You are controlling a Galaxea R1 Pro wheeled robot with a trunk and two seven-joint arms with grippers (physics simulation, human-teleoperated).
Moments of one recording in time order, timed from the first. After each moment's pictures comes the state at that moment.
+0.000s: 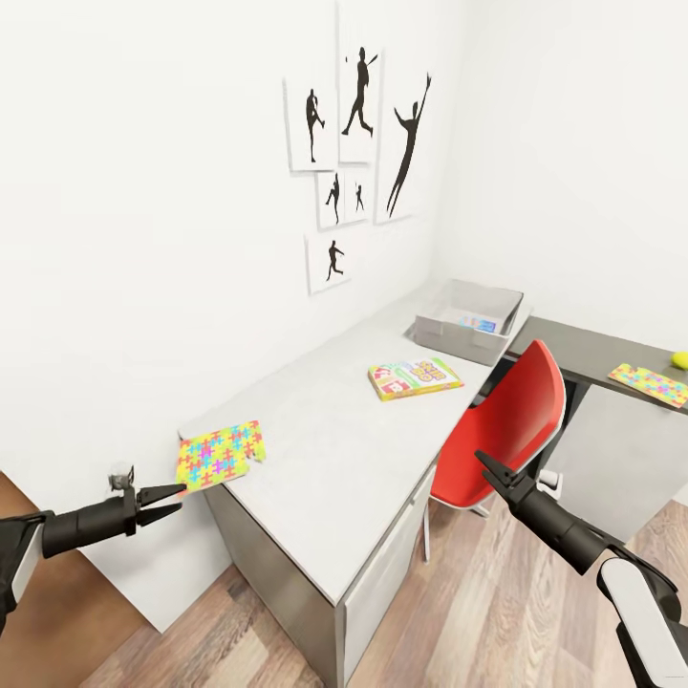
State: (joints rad) left arm -0.60 0.39 0.41 -0.76 0.00 0.91 -1.45; right arm -0.25 -0.18 -0.26 -1.40 -0.99 0.66 0.54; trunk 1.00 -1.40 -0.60
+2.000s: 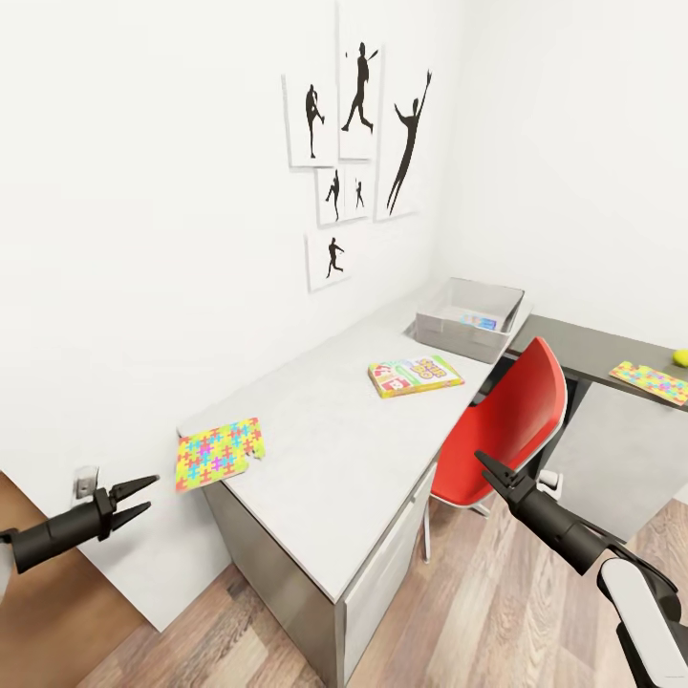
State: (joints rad) left arm -0.60 0.37 0.68 -0.71 0.00 0.91 -1.27; right arm -0.25 -0.18 -0.26 -1.40 -0.99 0.66 0.54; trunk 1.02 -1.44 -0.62
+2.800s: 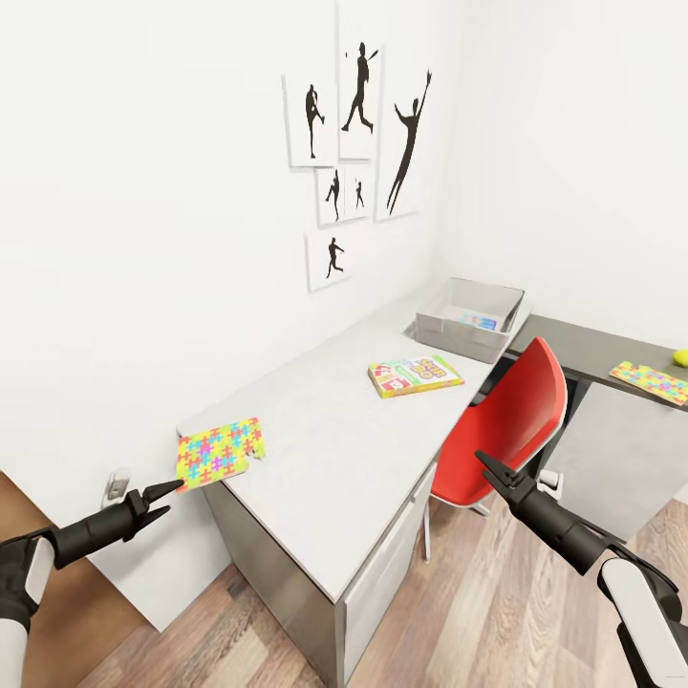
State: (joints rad) left arm -0.61 0.28 0.69 -0.71 0.00 0.83 -1.08; right arm -0.25 -0.18 -0.26 -1.40 -0.99 0.66 0.54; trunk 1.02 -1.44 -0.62
